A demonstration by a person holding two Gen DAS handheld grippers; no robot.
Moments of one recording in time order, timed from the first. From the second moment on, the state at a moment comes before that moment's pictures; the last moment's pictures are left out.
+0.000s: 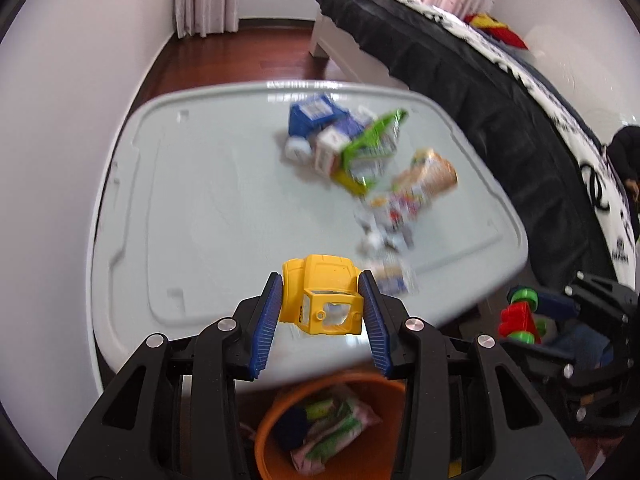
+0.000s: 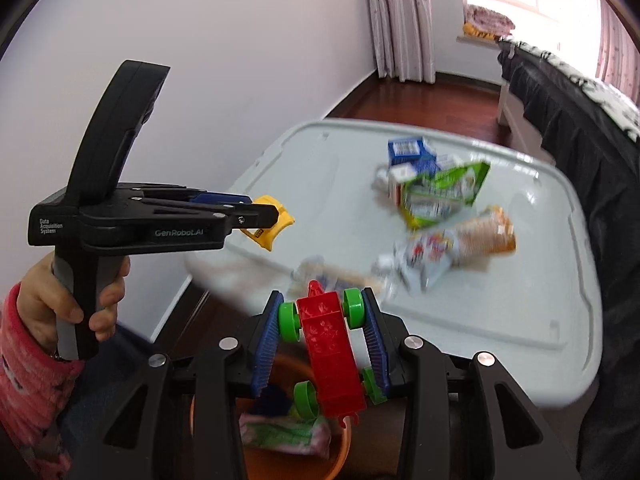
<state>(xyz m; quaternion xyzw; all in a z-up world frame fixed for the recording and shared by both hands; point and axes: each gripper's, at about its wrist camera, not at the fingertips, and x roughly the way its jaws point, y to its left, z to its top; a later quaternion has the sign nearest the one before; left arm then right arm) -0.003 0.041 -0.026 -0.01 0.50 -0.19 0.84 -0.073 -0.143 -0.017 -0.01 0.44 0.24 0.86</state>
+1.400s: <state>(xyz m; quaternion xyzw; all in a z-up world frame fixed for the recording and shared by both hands) -0.101 0.039 -0.168 -0.05 0.67 -0.10 0.73 -0.101 -0.138 -0.138 0.06 0.62 0.25 0.74</state>
